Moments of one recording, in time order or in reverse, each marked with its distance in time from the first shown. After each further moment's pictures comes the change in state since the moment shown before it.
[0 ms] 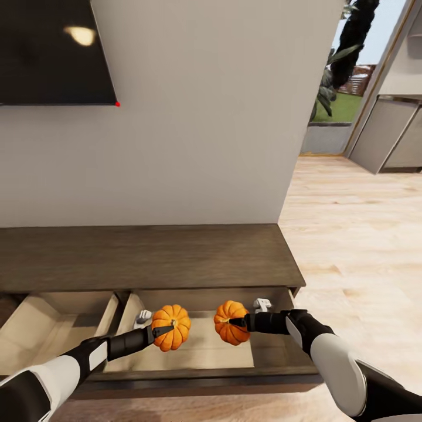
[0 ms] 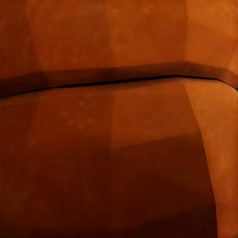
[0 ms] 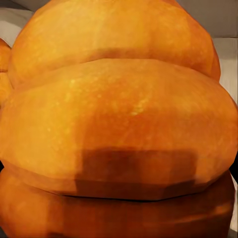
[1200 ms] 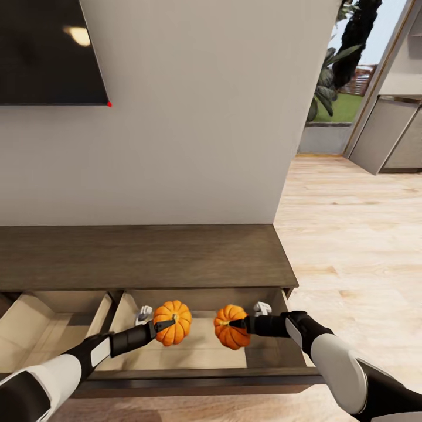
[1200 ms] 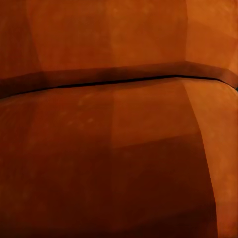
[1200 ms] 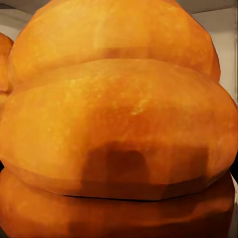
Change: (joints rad) left arm 0.002 0.001 0.064 -0.038 0.003 0.048 0.041; right arm -0.006 -0.006 -0.013 0.041 -0.044 0.075 -0.039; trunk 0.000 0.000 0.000
